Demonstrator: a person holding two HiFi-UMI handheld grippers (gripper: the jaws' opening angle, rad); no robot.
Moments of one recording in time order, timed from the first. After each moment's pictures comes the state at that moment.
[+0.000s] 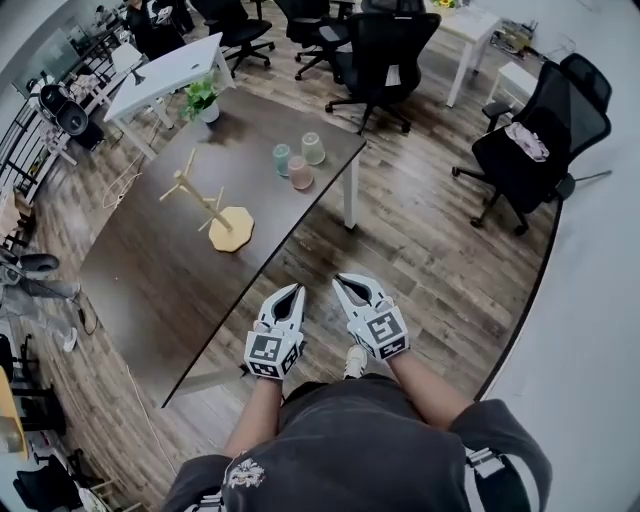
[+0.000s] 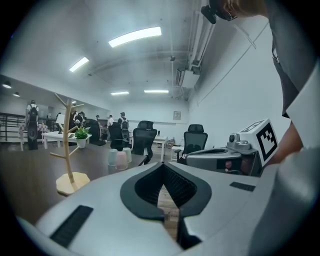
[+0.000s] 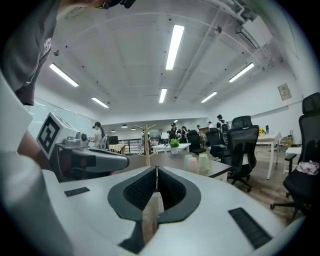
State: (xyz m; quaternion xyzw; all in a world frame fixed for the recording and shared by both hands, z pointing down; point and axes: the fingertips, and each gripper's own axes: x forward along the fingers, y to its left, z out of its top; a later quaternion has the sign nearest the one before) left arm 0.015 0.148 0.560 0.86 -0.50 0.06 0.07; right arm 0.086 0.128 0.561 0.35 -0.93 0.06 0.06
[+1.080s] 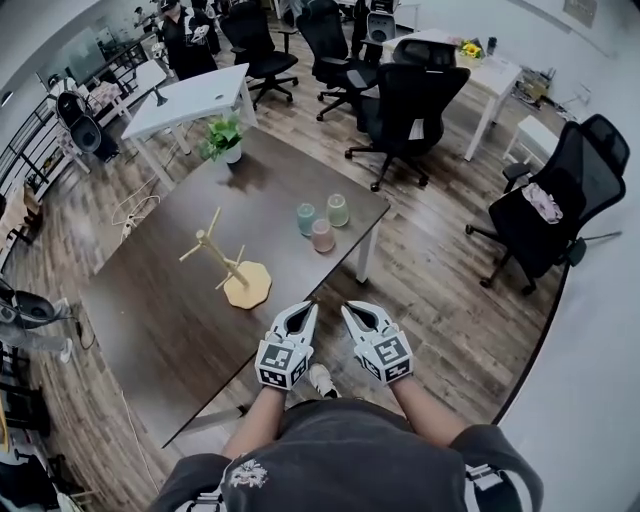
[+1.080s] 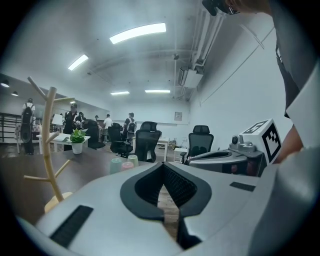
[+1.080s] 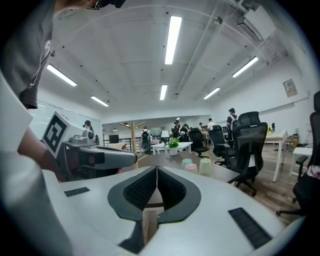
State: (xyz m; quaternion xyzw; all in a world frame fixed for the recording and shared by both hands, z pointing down) left arm -0.012 0.004 0.555 0.86 -0.50 0.06 0.07; right arm 0.052 -0.001 0.561 0.34 -0.94 0.06 0.07
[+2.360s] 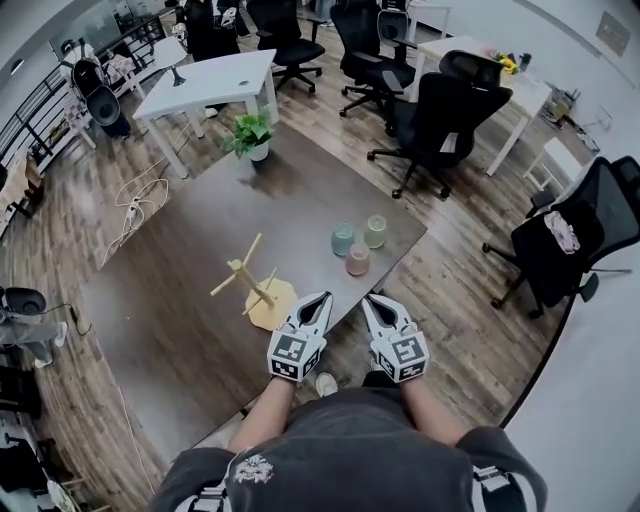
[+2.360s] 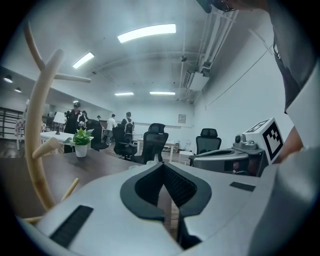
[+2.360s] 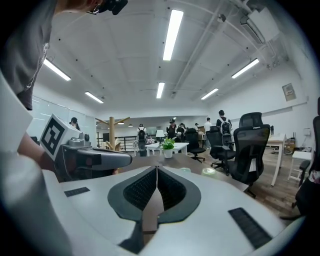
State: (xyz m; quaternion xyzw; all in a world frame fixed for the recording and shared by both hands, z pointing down) left arm -0.098 -0.107 0.558 0.86 -0.51 0.04 0.07; right arm -0.019 -0.117 0.559 0.36 -0.93 0.05 0.08
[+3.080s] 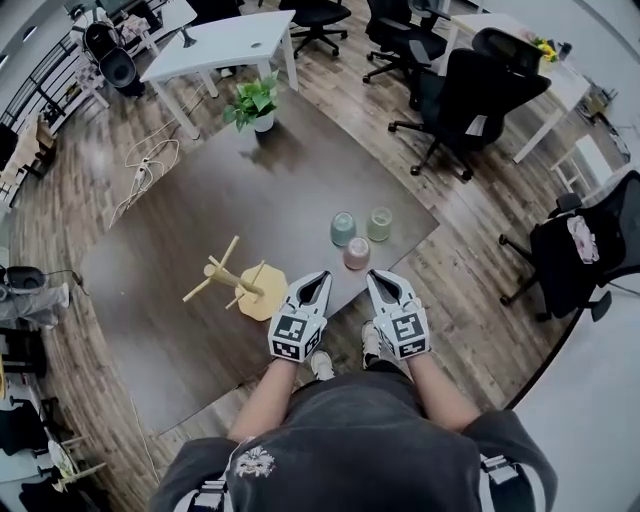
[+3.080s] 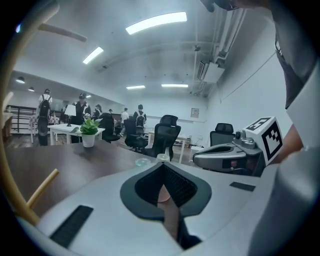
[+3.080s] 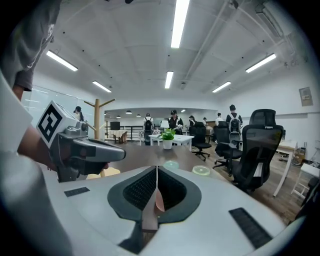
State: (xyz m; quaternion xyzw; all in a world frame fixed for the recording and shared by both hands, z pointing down) left arm -0.088 -0.180 0.597 0.82 -0.56 0.06 0.11; right arm -0.001 -0.208 0.598 0.31 -0.94 0.03 0.15
